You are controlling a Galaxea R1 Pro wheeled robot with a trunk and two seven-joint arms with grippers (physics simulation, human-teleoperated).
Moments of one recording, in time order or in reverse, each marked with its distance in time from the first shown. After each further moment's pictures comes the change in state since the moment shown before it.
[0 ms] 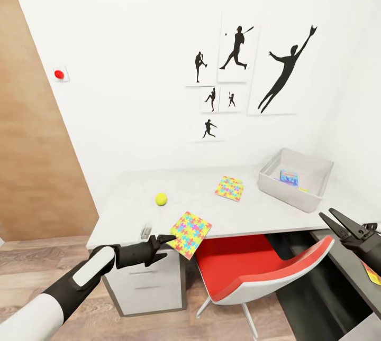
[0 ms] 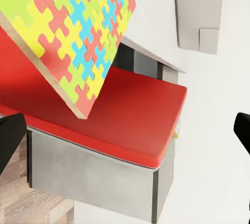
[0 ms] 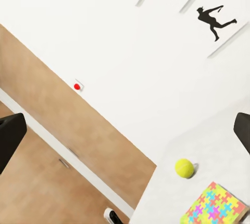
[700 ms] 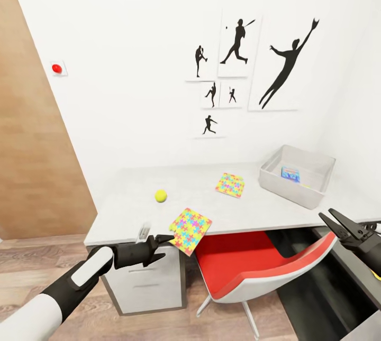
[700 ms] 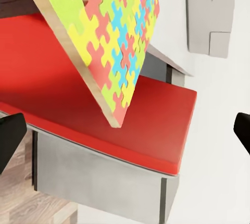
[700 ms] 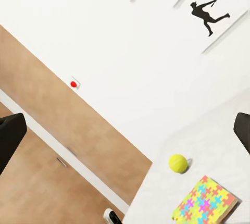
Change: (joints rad) left arm 0.000 0.007 0.005 0.009 0.001 0.000 -0.003; right arm 0.000 0.004 0.000 0.002 0.003 -0.003 0.001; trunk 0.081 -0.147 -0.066
